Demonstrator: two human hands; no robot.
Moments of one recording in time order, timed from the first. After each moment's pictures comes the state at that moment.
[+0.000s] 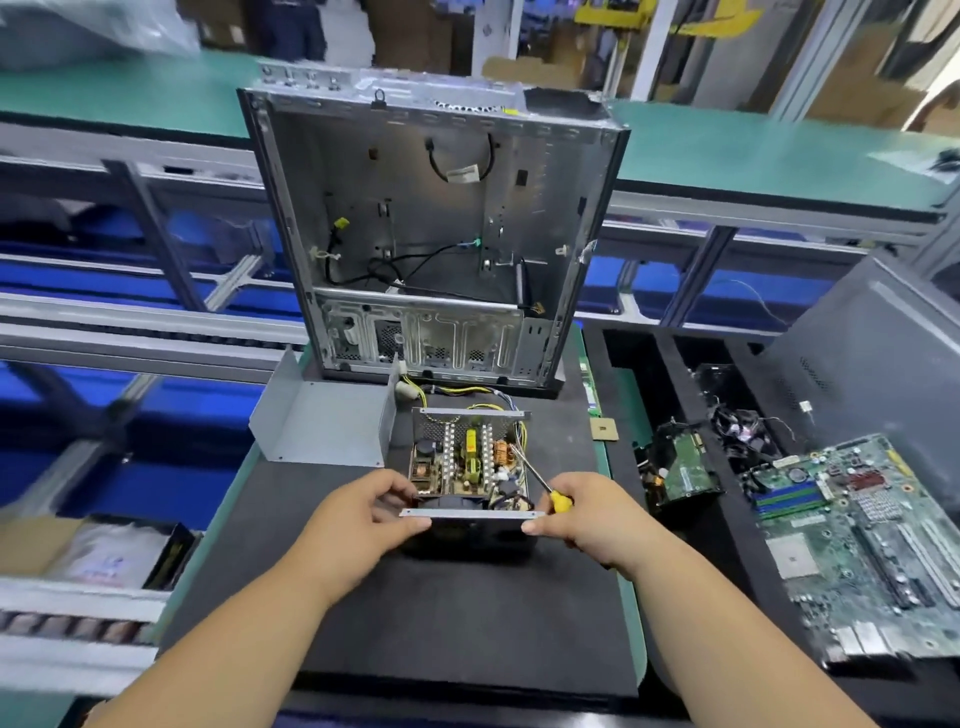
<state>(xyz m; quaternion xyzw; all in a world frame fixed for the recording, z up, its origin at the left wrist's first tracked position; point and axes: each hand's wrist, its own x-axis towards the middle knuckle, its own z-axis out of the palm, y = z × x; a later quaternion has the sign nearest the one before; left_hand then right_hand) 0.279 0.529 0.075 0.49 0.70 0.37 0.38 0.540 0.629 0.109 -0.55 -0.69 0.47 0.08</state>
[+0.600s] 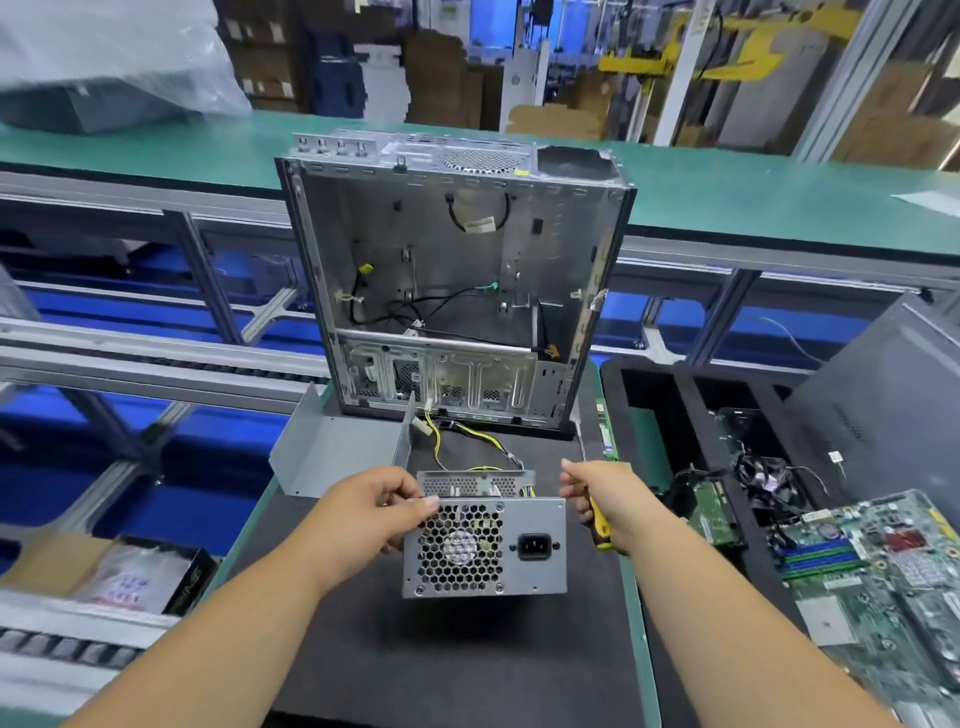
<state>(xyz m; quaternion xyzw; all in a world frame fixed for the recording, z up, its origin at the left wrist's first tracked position) 0.273 0.552 0.130 0.47 0.67 0.39 0.43 0.522 0.706 0.104 -0.58 -0.44 0.65 0.22</state>
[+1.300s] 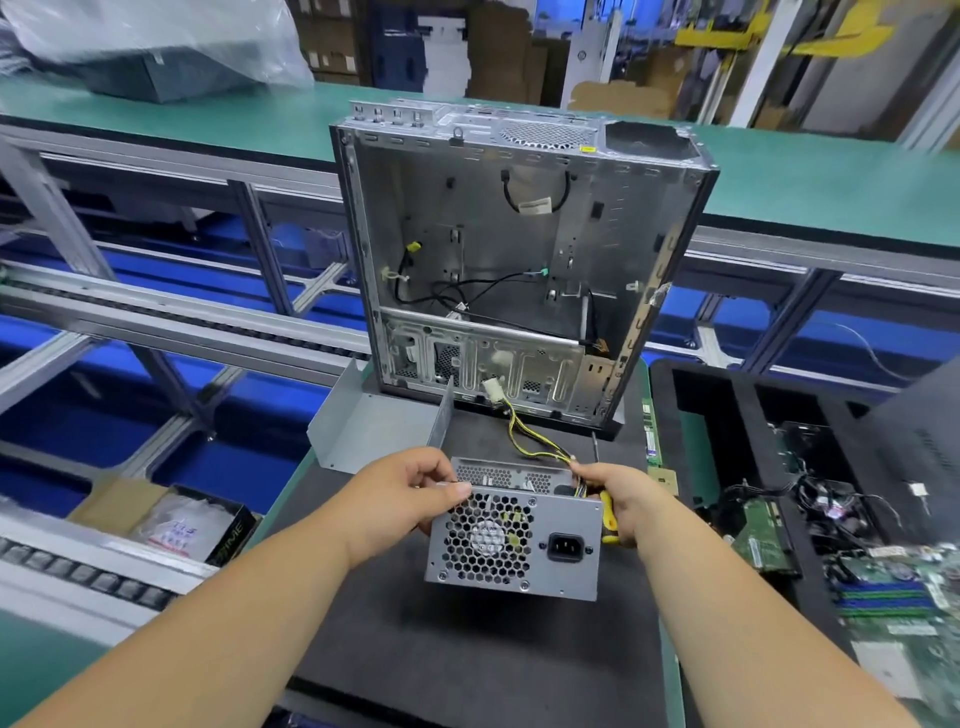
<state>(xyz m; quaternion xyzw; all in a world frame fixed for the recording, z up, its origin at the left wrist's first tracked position) 0.279 0.556 0.141 0.45 0.67 0.39 0.44 0.500 0.742 0.066 -0.60 -0.35 0.71 0.14</state>
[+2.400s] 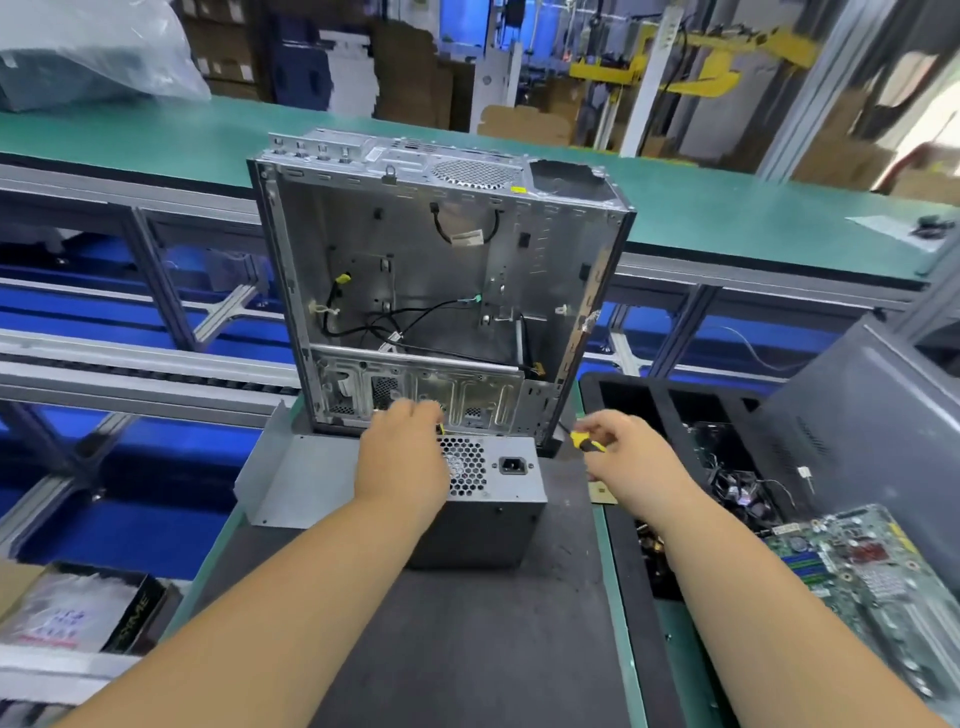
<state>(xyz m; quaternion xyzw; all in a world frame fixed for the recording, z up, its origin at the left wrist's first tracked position) 0.304 0.645 0.156 0.56 0.79 0.25 0.05 0.538 0.724 0.170 -0.59 -0.72 0.30 0.21</state>
